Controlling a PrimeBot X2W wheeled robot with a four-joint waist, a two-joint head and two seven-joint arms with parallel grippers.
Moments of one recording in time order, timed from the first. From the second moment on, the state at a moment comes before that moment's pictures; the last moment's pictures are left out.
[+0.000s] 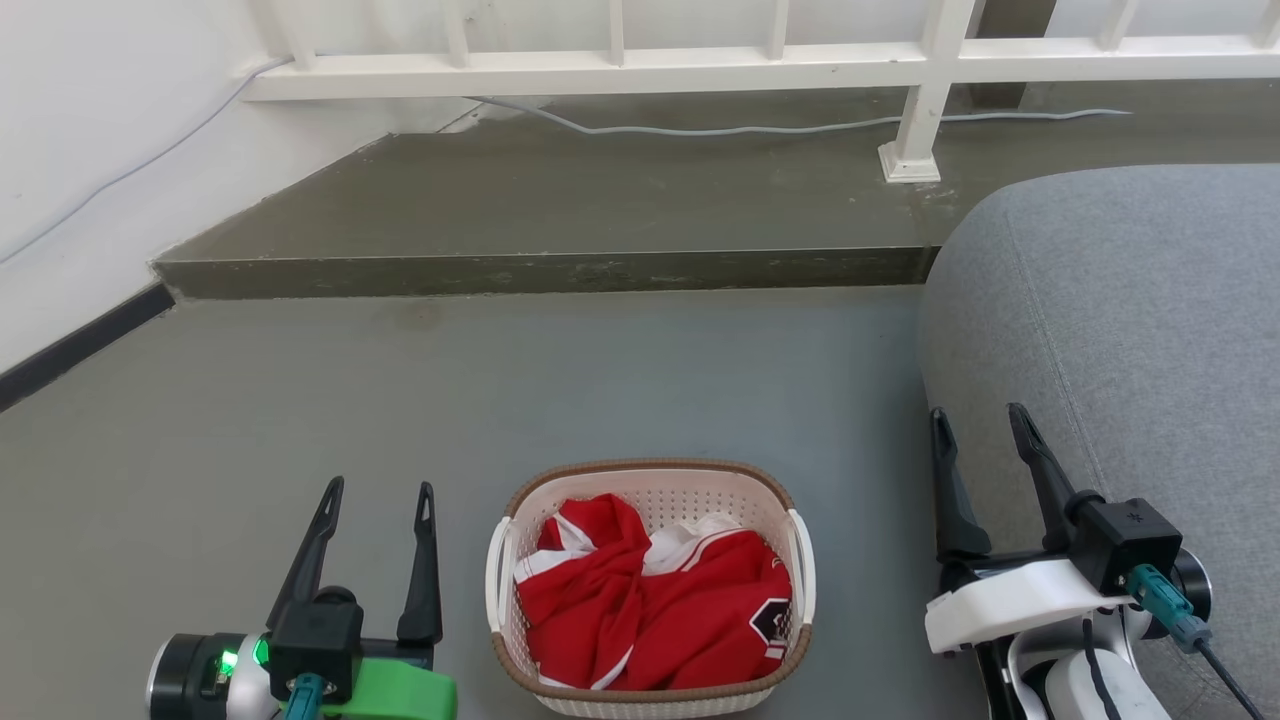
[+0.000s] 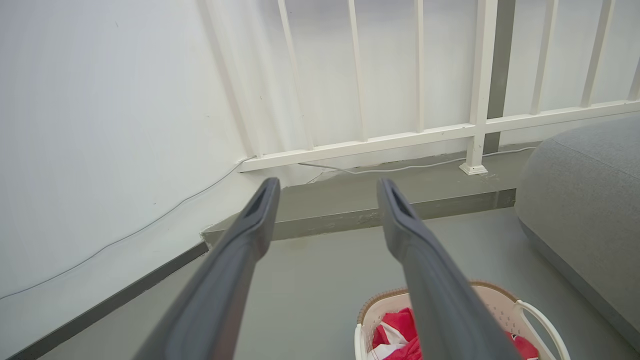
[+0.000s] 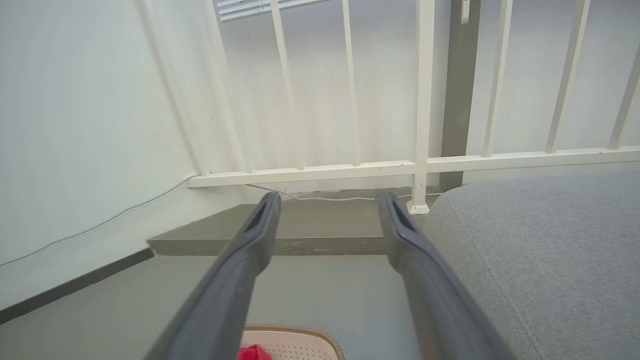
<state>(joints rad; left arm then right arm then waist) 0.09 0.05 -0.23 0.00 -0.04 0.11 -0.25 0.07 -0.04 0.21 0.03 0.17 -0.12 -0.25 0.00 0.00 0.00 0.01</state>
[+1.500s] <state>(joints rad) -0.01 0.05 -0.22 0.06 -0.09 0.06 -0.25 -0.04 -0.04 0.20 0.06 0.24 -0.12 -0.25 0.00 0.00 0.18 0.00</state>
